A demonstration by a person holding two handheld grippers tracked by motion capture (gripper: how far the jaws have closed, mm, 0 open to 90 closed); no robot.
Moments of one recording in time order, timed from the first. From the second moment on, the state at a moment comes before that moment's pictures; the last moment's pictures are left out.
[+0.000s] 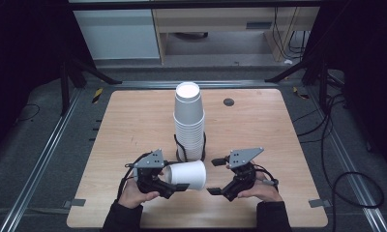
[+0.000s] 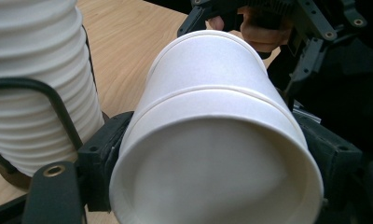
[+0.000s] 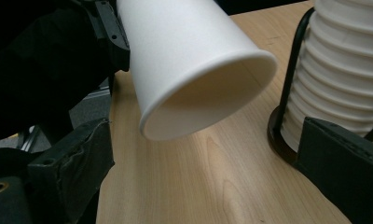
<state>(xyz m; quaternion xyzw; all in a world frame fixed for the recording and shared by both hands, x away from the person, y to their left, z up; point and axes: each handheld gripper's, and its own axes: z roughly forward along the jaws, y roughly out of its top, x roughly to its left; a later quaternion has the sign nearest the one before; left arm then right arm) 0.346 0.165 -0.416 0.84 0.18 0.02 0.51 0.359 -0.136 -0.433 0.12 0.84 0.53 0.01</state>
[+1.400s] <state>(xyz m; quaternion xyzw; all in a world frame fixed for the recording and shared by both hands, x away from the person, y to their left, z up) 0.338 0.164 -0.448 0.76 0.19 0.01 0.62 0.347 -0.149 -0.460 0.17 0.78 0.60 -0.02</state>
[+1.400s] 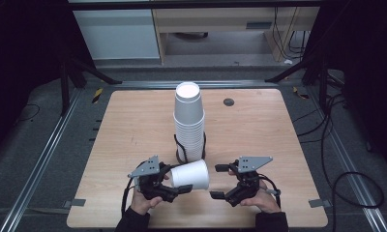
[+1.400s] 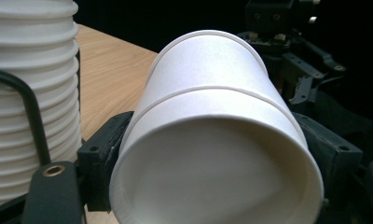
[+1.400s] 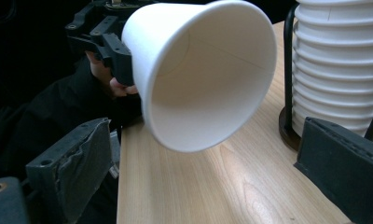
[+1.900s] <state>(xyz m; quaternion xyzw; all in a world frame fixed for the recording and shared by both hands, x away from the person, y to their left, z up) 0.342 0.149 -0.439 0.79 0.15 -0.02 0.60 0.349 -0.138 -0.463 0.17 0.79 0.59 -0.04</state>
